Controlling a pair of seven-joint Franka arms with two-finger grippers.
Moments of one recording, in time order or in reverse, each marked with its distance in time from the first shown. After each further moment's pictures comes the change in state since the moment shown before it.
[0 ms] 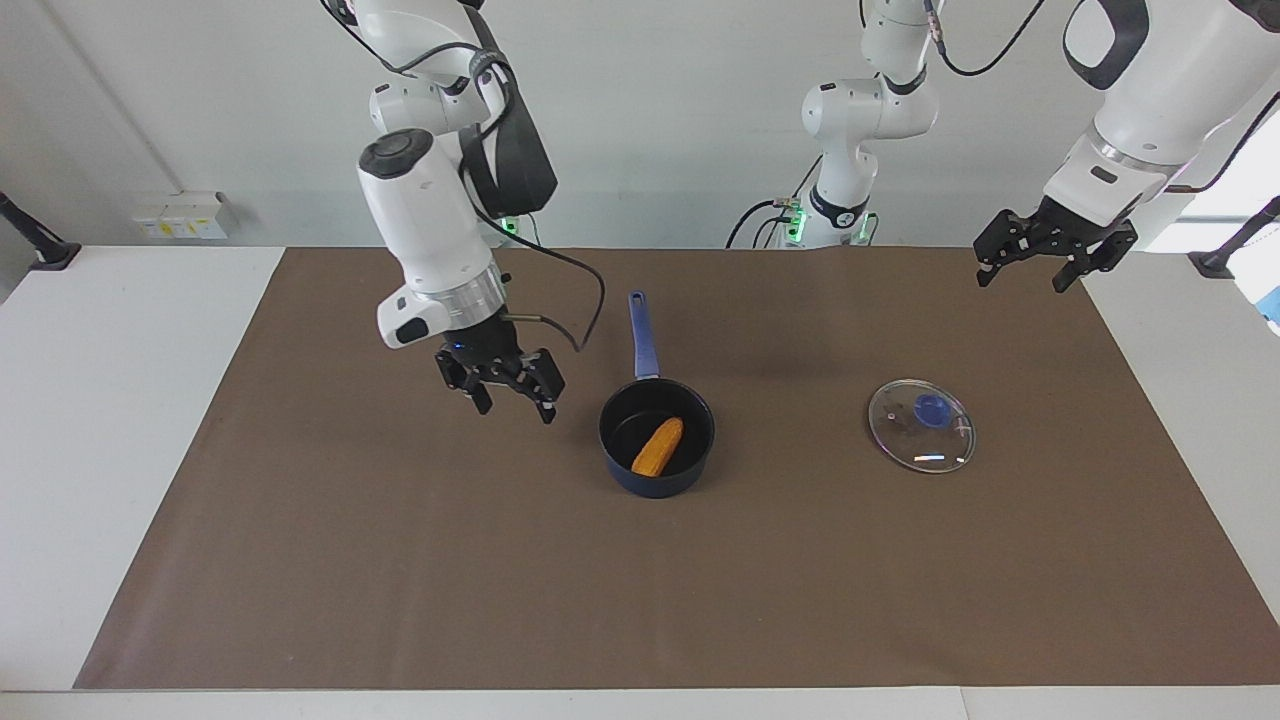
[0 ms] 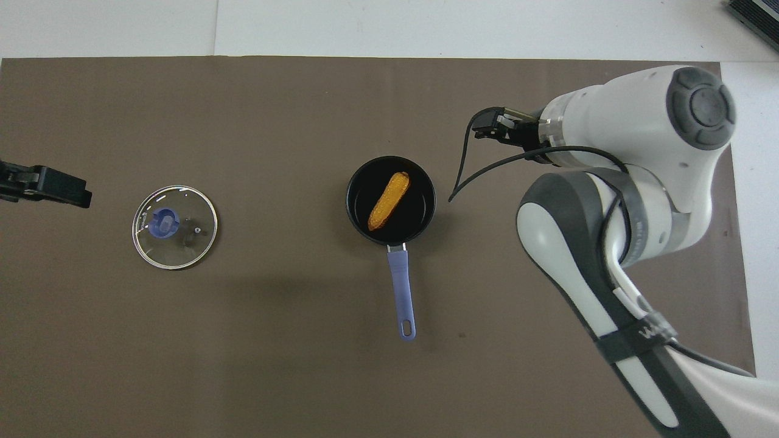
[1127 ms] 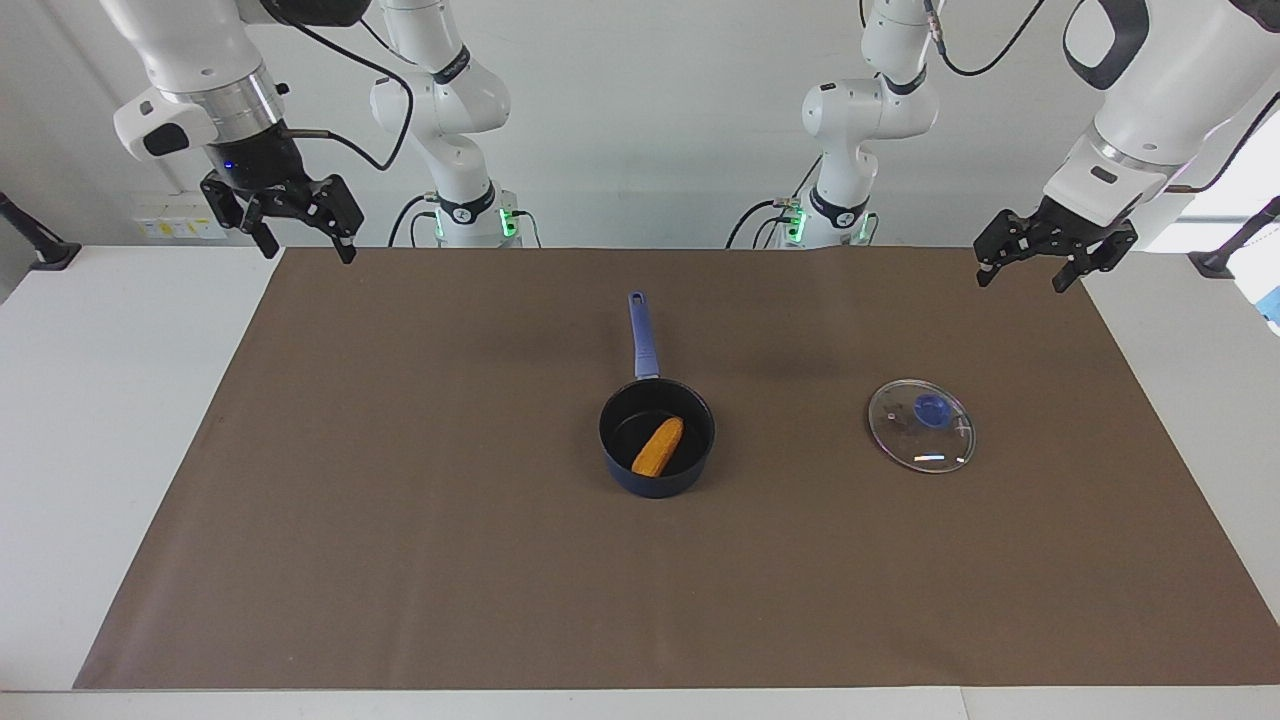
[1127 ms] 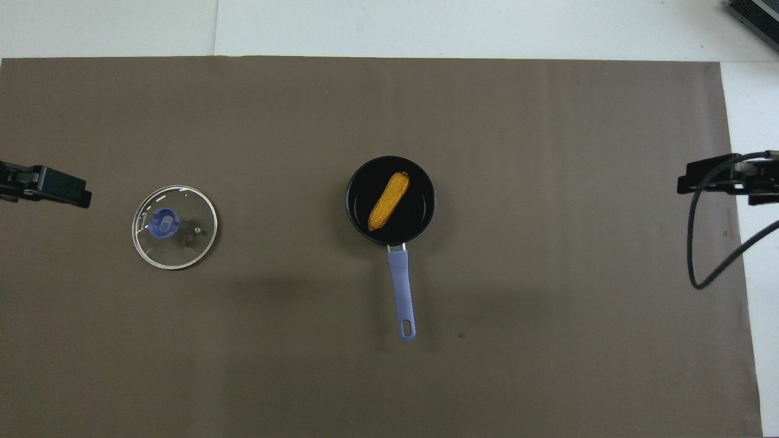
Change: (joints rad) left arm 0.000 0.000 0.000 0.000 0.000 0.000 0.000; right arm -0.225 -0.246 -0.026 0.135 -0.160 -0.558 -0.421
